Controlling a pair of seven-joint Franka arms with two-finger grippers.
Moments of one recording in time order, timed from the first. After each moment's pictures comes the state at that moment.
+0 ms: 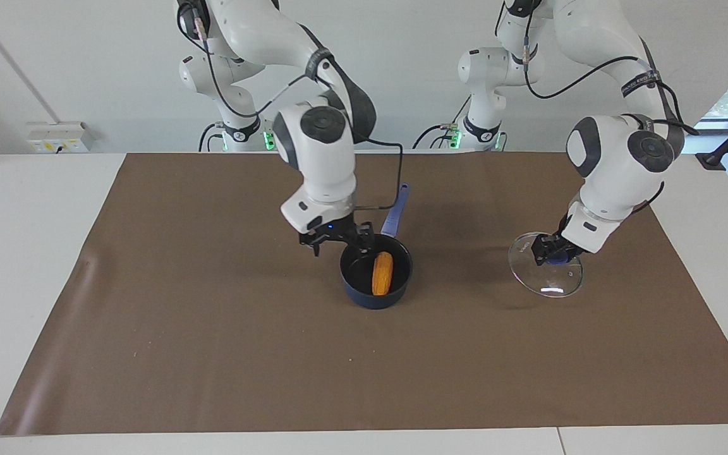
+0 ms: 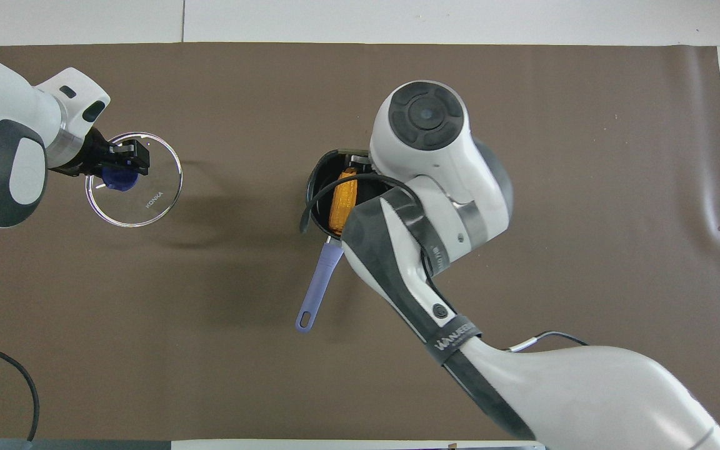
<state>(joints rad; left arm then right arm) -0.05 0.23 -0.03 -1.80 -0.01 2.03 -0.10 0.49 0.34 -0.11 -1.45 0.04 1.85 0.50</state>
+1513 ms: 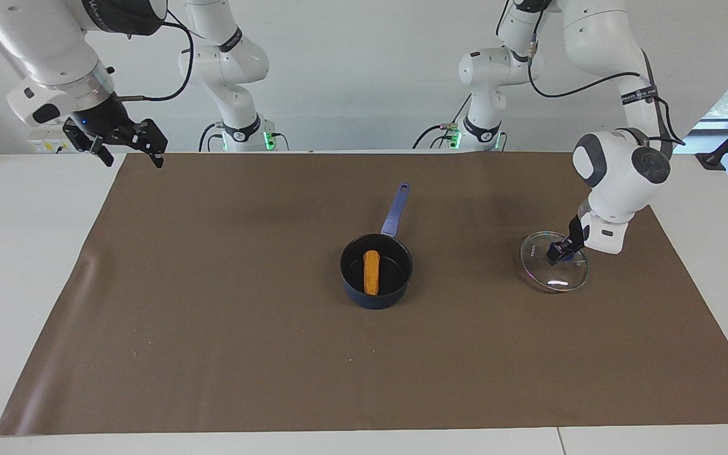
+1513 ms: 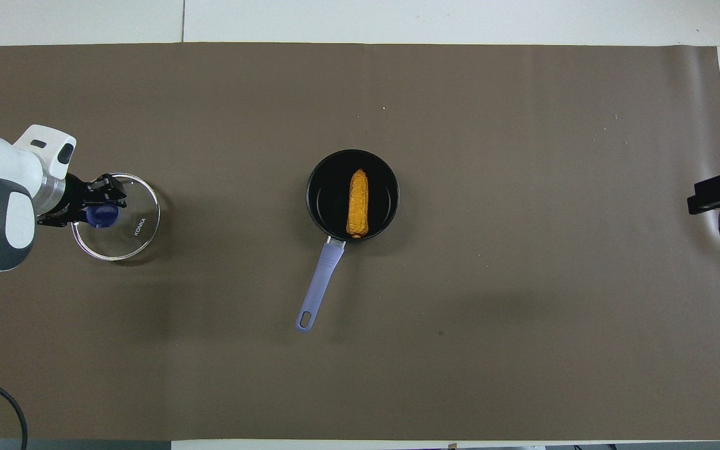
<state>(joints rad) 0.05 0.19 -0.02 -2.03 -0.01 2.19 -0.34 0.09 -0.03 -0.16 -1.59 -0.03 1.48 -0.03</state>
